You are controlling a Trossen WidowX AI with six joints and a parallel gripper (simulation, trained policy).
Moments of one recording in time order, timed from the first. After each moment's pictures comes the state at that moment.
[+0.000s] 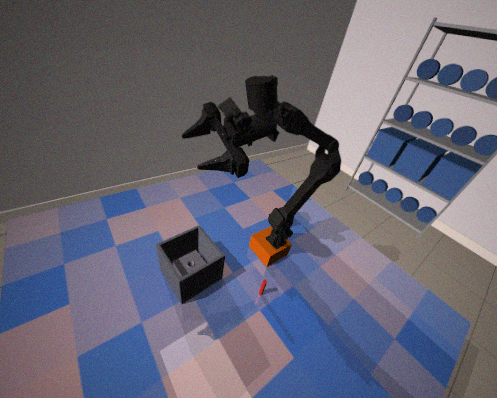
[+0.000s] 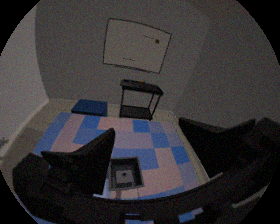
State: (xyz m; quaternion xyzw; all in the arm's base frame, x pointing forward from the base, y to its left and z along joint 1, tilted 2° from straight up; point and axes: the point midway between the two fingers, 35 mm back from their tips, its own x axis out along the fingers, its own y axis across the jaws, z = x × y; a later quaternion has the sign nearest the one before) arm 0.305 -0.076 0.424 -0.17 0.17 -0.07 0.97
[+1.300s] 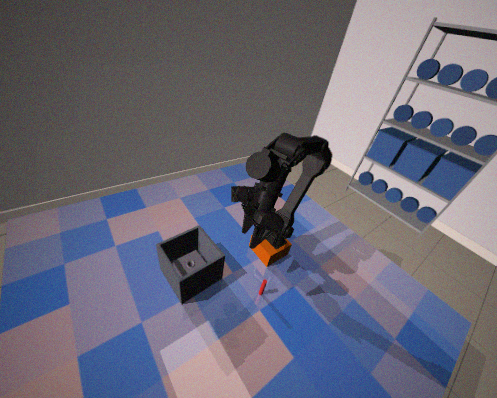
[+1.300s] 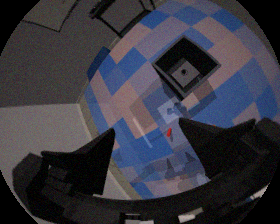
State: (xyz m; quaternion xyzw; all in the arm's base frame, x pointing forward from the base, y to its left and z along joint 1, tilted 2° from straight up) arm 0.236 0.058 0.249 0.31 0.51 -0.07 0.80
